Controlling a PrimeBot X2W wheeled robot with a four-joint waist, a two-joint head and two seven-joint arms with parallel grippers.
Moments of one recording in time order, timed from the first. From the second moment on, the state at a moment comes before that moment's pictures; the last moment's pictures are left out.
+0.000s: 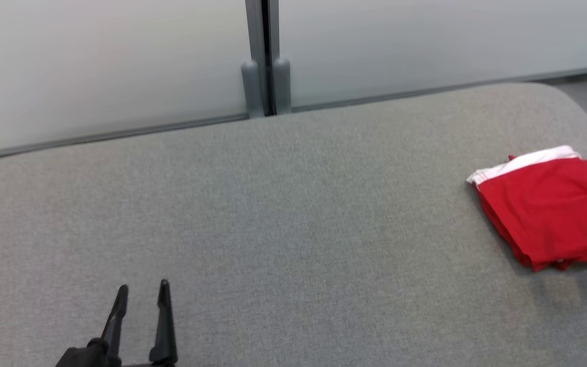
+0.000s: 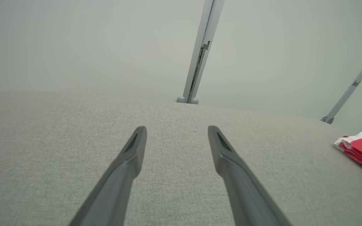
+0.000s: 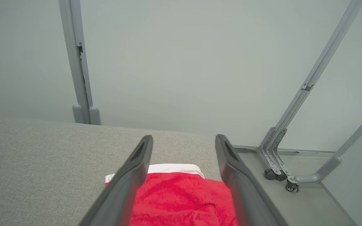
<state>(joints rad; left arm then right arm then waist) 0.15 0.05 -0.10 0.06 -0.32 0.05 -0.26 -0.48 -0.62 0.26 0.60 0.51 0.13 -0.20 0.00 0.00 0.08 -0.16</state>
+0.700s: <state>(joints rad) 0.24 0.05 0.03 0.11 -0.29 0.05 -0.26 0.10 -0.08 -0.05 0.21 0.10 0.13 -0.26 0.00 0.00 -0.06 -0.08</state>
